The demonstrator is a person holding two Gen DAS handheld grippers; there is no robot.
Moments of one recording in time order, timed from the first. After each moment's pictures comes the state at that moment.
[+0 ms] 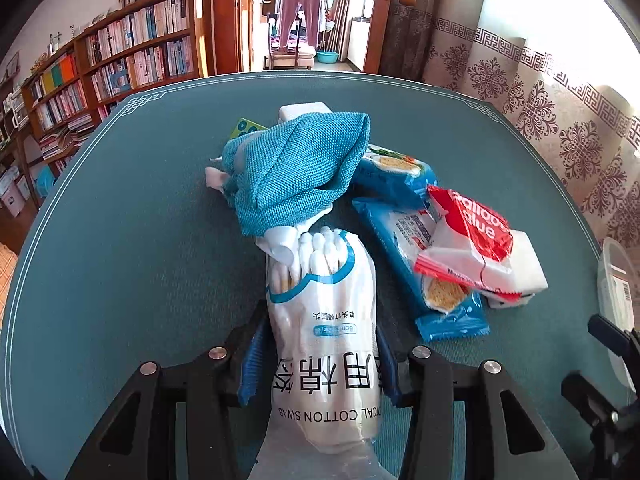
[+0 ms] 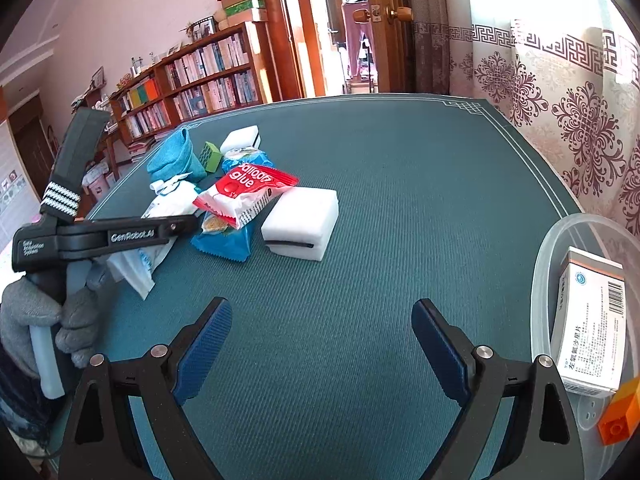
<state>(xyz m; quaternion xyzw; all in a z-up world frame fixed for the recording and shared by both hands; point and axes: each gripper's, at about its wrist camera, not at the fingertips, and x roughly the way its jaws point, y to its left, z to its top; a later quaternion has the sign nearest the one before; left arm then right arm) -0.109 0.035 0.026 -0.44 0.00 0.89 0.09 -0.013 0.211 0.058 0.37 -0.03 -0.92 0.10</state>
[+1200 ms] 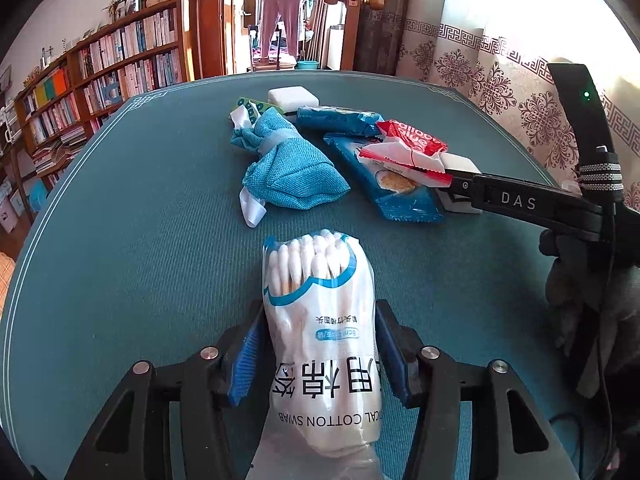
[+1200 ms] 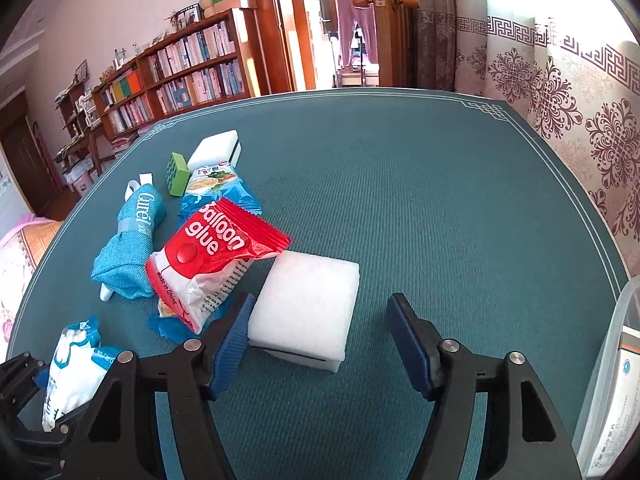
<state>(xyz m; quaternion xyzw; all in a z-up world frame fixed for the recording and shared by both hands) -0.036 0.026 0.017 -0.42 0.02 0.90 0.12 -0.095 0.180 0.048 0.39 -0.02 -0.92 0.08</state>
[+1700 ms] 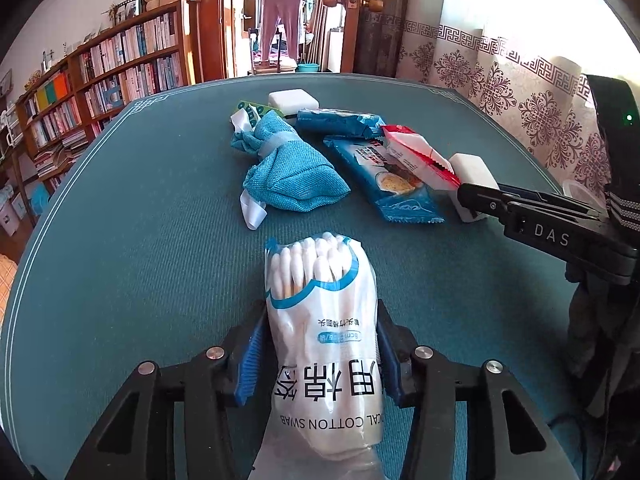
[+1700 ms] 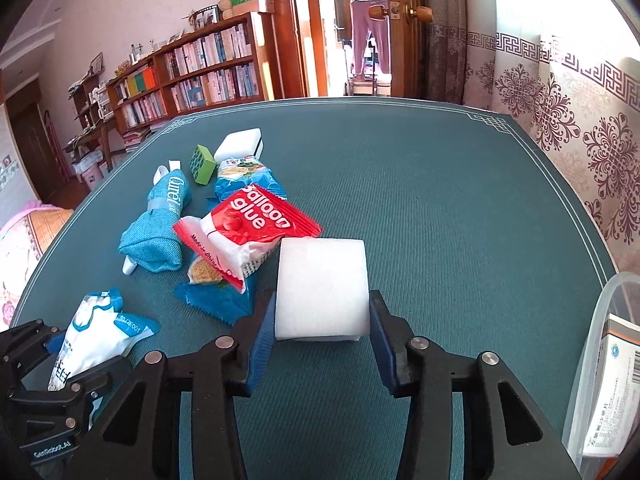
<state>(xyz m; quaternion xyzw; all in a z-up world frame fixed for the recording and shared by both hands) -0.034 0.026 0.017 -0.42 0.02 0.90 0.12 -0.064 0.177 0.053 0.37 -0.01 -0.92 0.09</state>
